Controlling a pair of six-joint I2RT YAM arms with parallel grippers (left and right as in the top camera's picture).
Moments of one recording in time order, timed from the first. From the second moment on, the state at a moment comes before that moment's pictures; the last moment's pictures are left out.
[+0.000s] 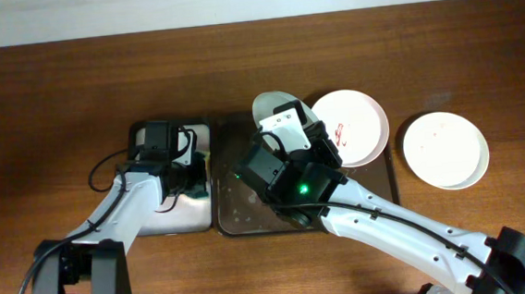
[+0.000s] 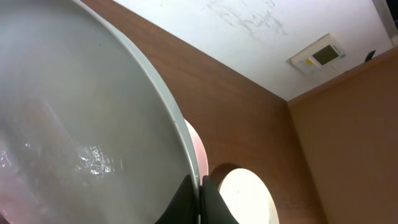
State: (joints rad) left arm -0.15 1.66 0.90 -0.45 0.14 -0.11; right arm 0.88 1.58 1.21 -0.72 1.11 0.31
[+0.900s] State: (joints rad) left arm -0.16 1.58 0.96 -0.58 0.03 -0.16; right arm 0.00 1.57 1.21 -0.80 0.10 0.55
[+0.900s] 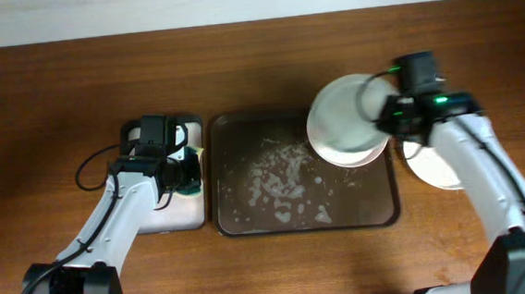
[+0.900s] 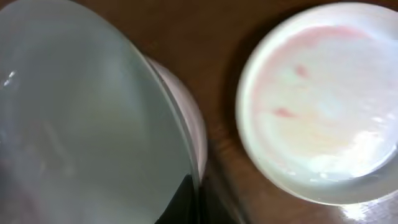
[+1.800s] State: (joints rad) left arm -0.16 1.58 0.96 -0.58 0.03 -0.16; right arm -0.36 1.61 1.17 -0.60 -0.25 0.25
